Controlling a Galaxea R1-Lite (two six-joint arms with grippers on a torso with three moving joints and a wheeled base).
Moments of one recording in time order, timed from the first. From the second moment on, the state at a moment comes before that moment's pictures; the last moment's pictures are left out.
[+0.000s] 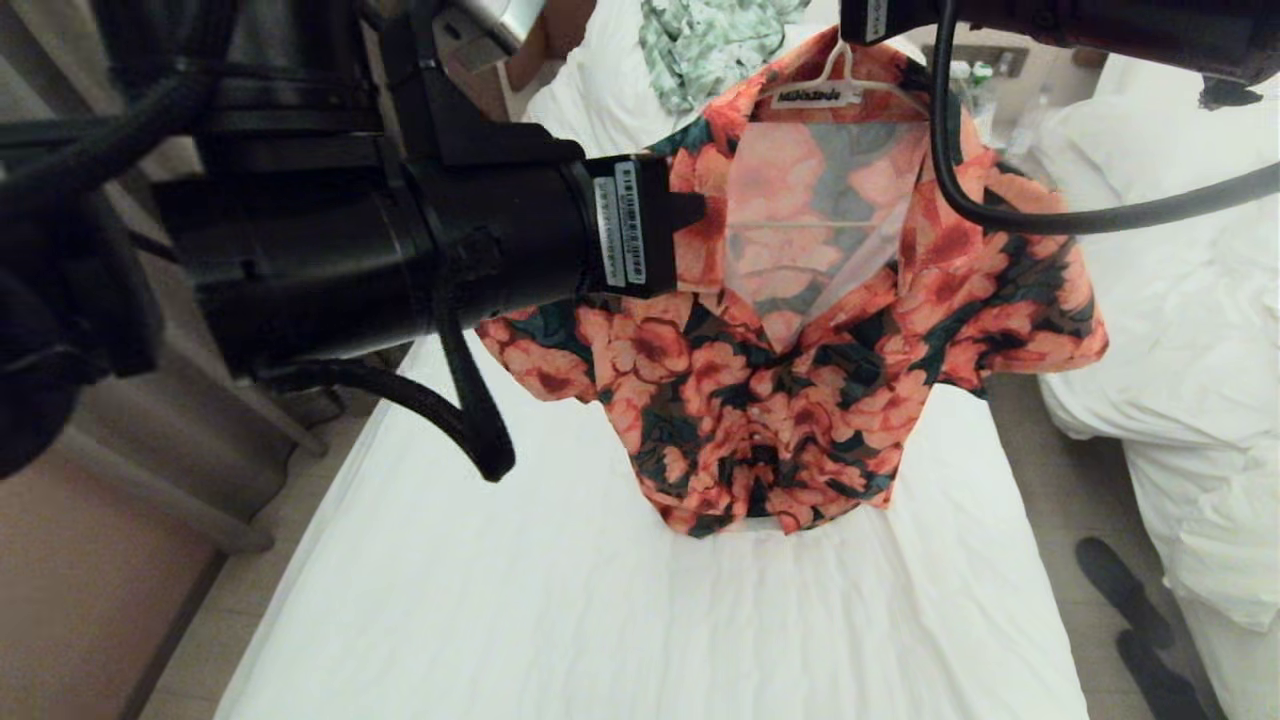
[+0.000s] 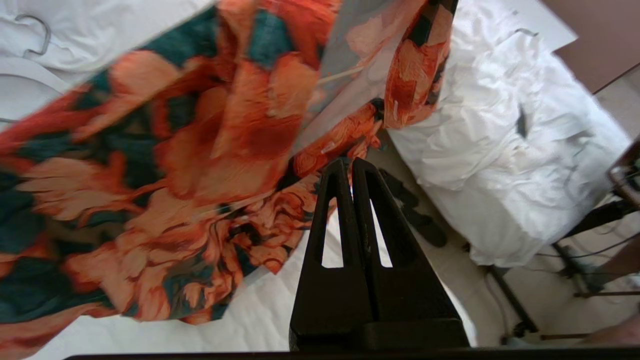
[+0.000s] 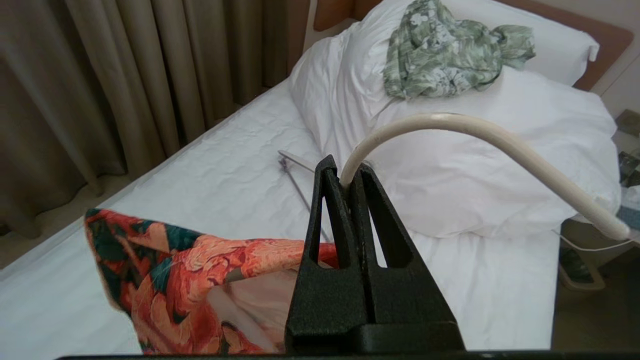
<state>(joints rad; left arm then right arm) -0.86 1.56 -1.33 -0.20 0.09 -0.07 0.71 1.78 -1.97 -0.08 -0.25 -0.36</state>
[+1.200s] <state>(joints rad) -0.83 1.70 -1.44 -0.31 0.13 0.07 0.74 1.79 -1.97 -0.07 -0.25 -0.33</state>
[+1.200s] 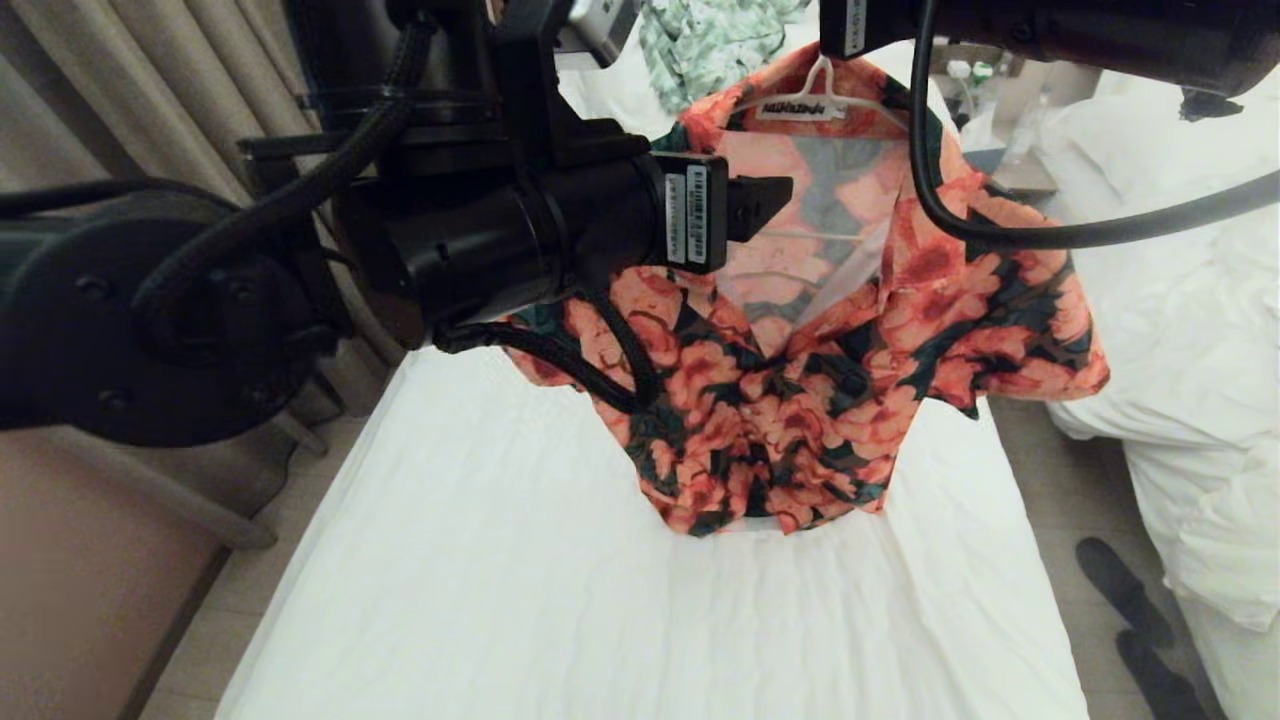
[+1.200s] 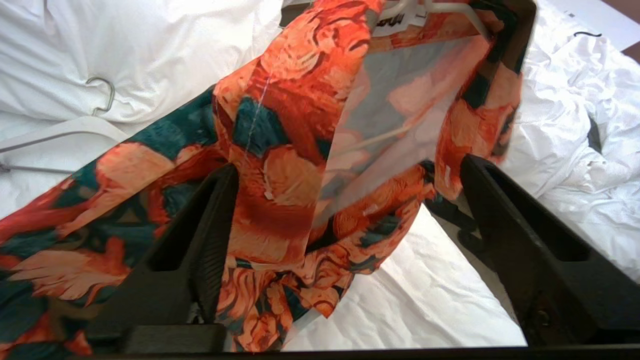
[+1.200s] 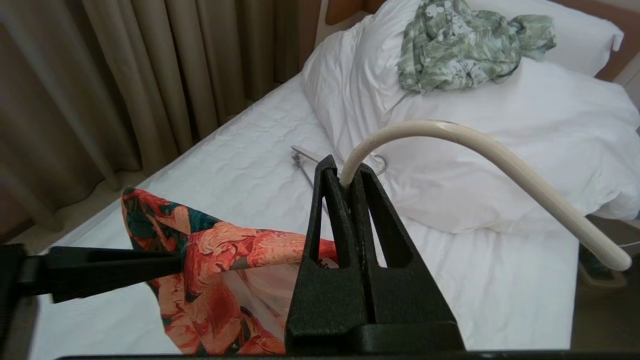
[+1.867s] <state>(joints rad) -0.80 1.76 -1.52 -0.31 0.17 0.15 0.76 1.77 -1.96 -0.07 -0.25 -0.30</state>
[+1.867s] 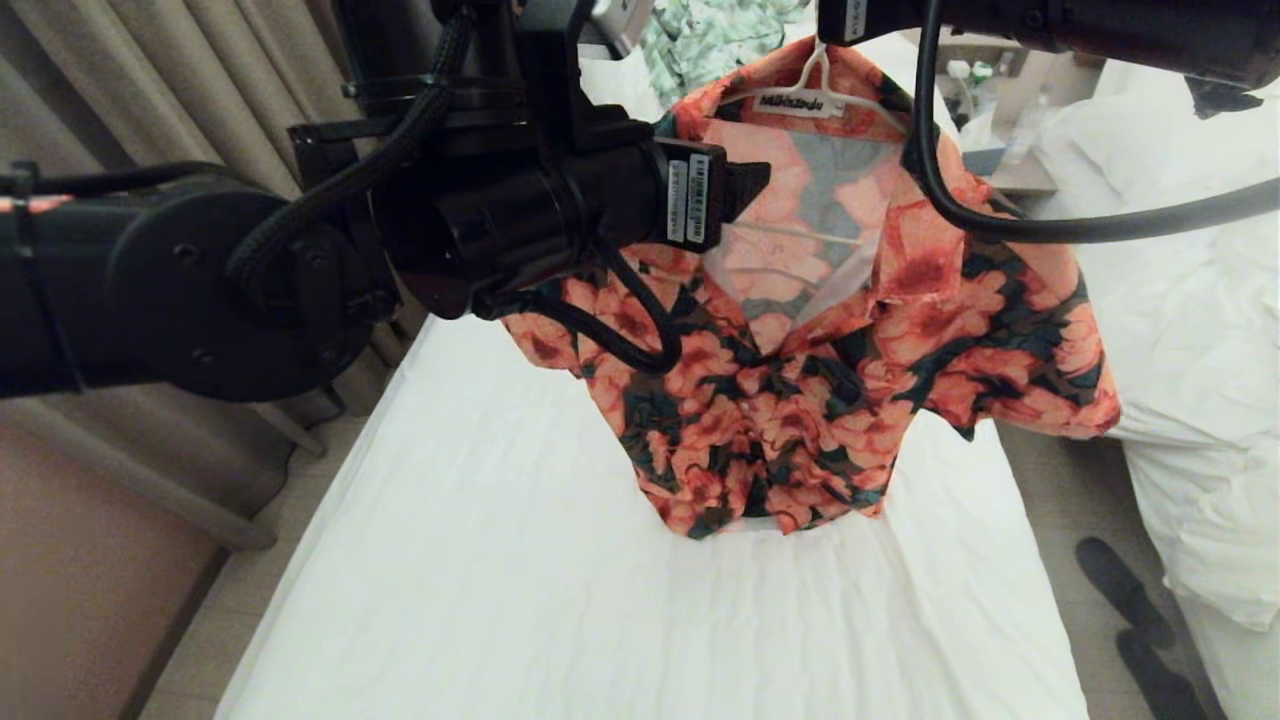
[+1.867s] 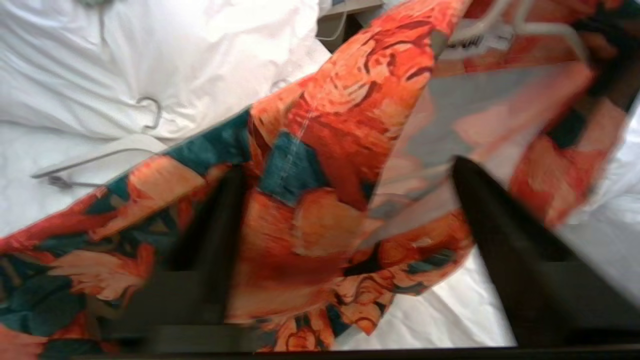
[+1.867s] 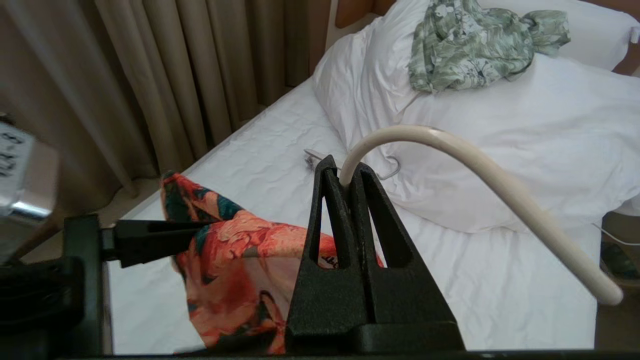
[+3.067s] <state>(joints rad) -0.41 1.64 -1.38 -0.29 0.13 0.15 0.71 1.70 -1.84 -0.07 -0.26 -0.23</state>
